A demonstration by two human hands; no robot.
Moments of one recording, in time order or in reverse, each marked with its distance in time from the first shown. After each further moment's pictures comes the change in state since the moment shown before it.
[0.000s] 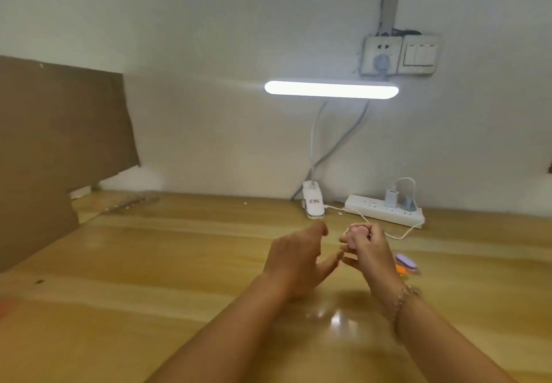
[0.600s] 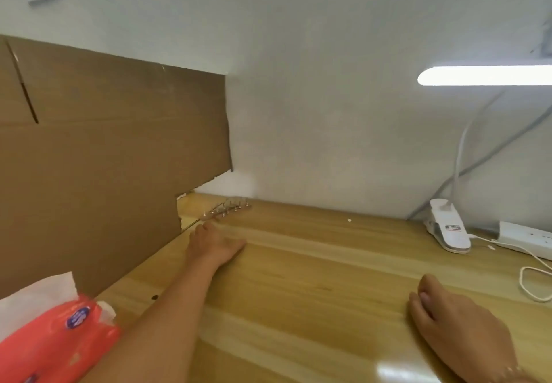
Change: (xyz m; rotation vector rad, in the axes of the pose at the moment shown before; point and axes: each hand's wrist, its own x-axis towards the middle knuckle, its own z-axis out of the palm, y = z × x) left_hand -0.043 -0.353 -0.119 0.235 0.006 -1.041; right_hand 0.005 0.035 0.127 -1.136 -0.114 -0.257
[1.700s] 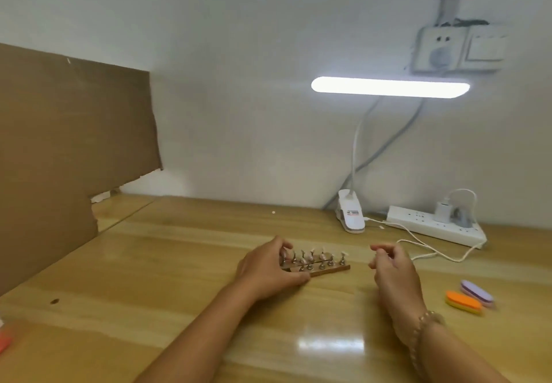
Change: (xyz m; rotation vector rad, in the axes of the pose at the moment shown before) left_hand -0.166 0.159 0.064 -0.228 -0.323 0.662; right_hand 0.002 0.060 -0.038 0.935 0.161 0.356
